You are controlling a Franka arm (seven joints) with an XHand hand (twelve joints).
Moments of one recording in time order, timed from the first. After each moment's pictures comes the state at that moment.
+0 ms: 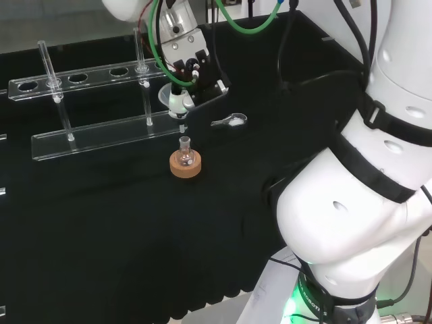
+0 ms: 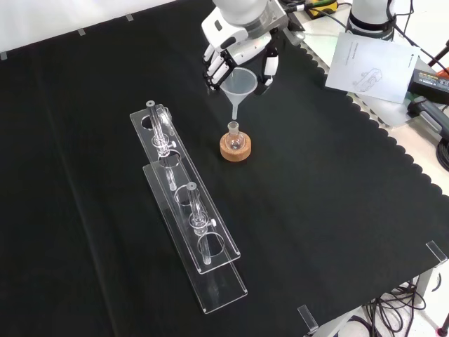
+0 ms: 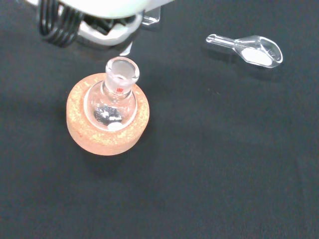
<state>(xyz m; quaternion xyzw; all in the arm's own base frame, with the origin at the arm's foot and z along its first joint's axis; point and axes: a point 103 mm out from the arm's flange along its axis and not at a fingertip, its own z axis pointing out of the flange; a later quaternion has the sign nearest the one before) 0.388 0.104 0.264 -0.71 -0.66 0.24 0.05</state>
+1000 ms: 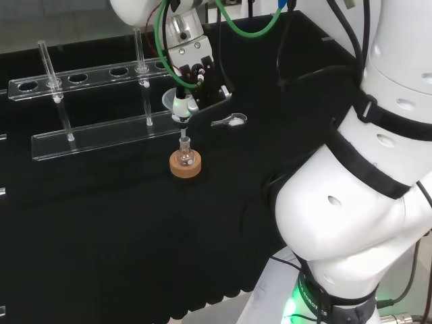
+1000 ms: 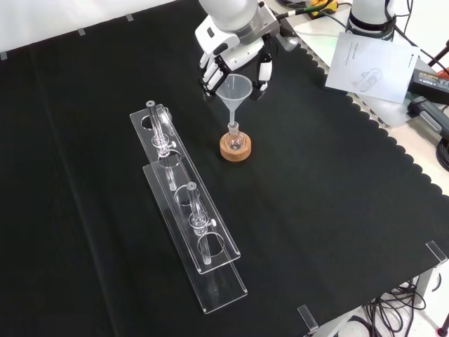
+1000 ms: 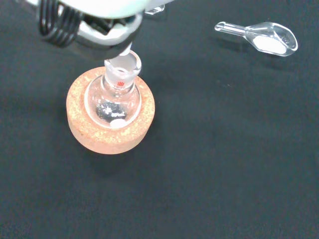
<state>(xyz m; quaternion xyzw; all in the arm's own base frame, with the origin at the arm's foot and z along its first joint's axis) 0.397 0.095 0.246 -0.71 -0.66 0.24 0.07</state>
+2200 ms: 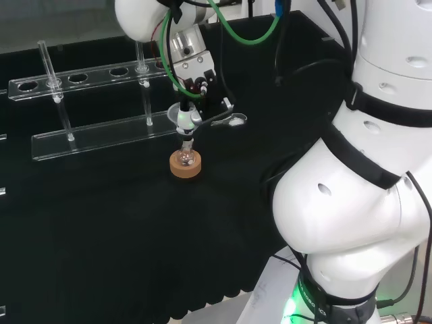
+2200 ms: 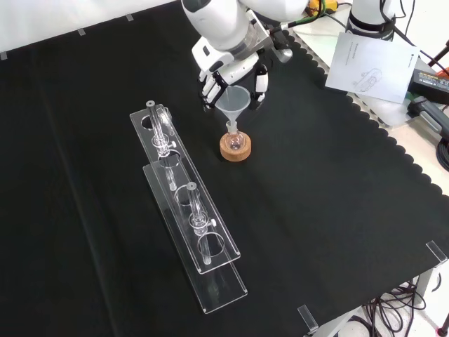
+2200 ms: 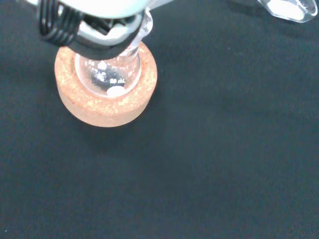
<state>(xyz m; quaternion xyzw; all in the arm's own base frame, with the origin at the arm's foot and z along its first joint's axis) 0.400 0.089 0.207 -0.70 -0.65 0.26 0.09</state>
